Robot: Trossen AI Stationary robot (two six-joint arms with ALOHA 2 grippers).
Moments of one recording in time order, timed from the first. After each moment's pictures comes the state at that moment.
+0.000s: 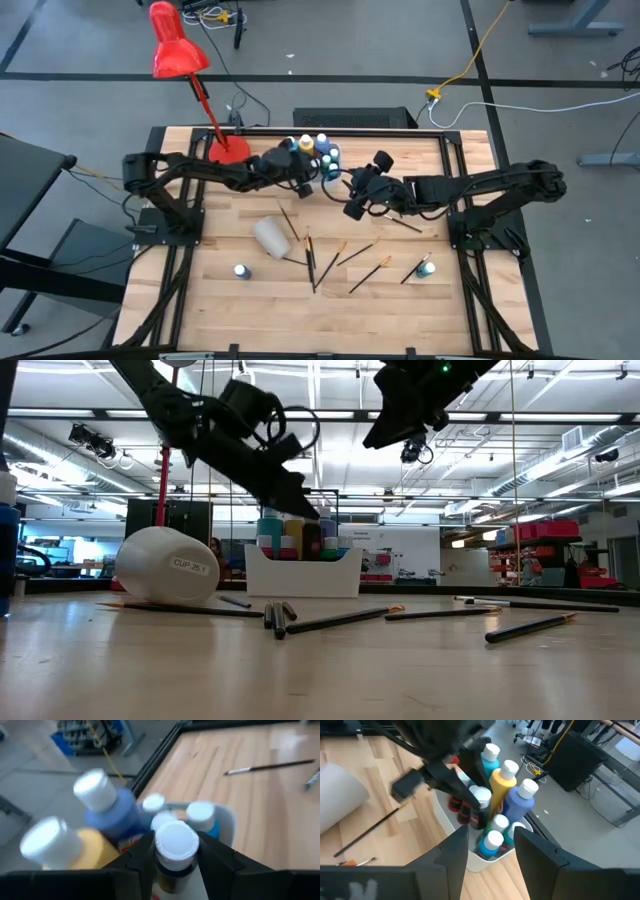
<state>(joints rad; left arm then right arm) 0.31 1.62 0.79 0.44 -0.26 0.20 0.06 1.40 1.03 -0.23 0.67 0.06</state>
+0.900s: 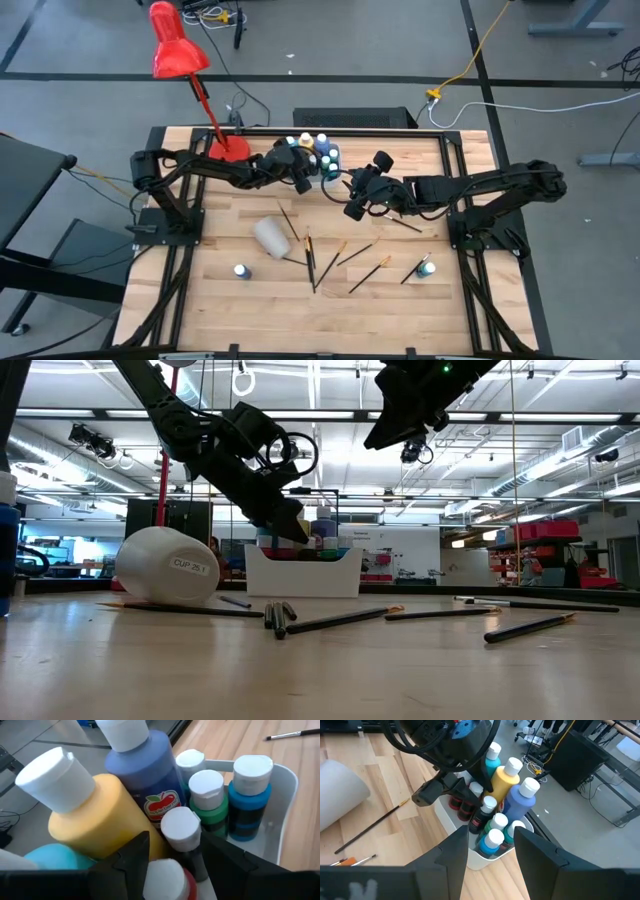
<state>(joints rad) 0.36 1.69 0.79 0.39 -0.33 0.16 0.06 1.40 1.03 -0.23 0.67 0.06</state>
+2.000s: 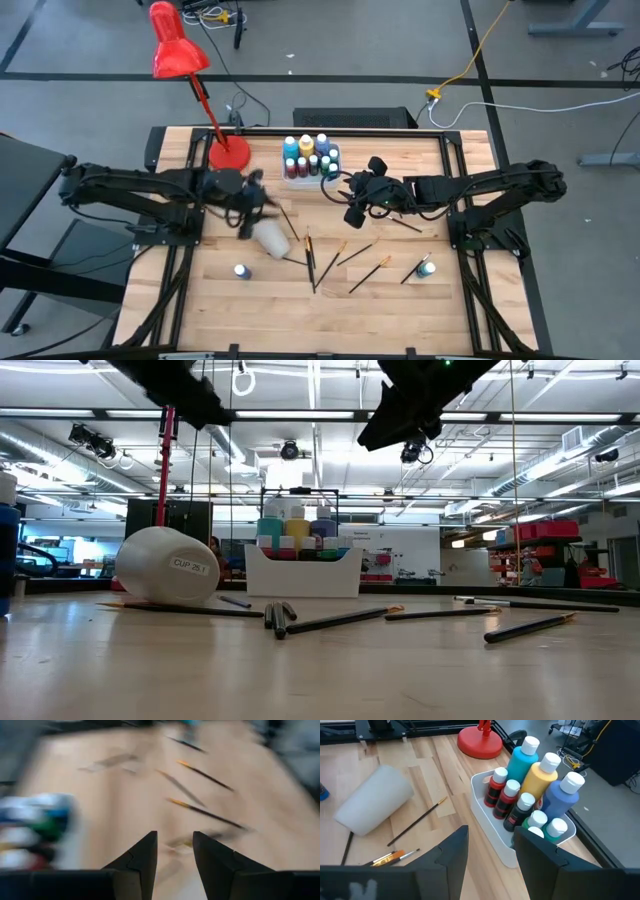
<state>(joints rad) -0.02 0.97 0.79 -0.38 0.04 0.10 0.06 1.40 1.03 -0.23 0.50 0.14</state>
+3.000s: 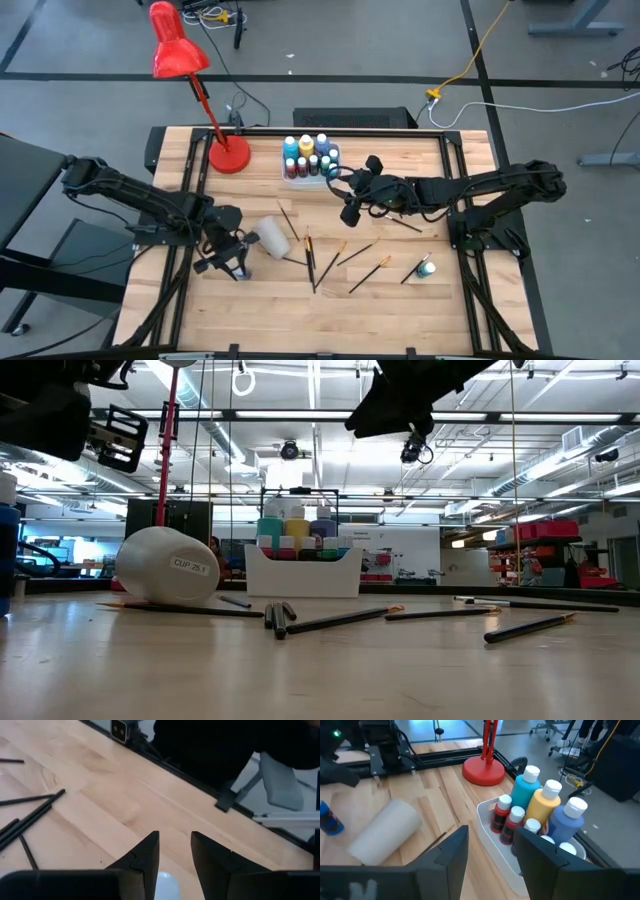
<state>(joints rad) -0.23 0.95 0.44 -0.20 0.65 0.37 0.06 1.40 0.99 -0.03 0.50 0.13</state>
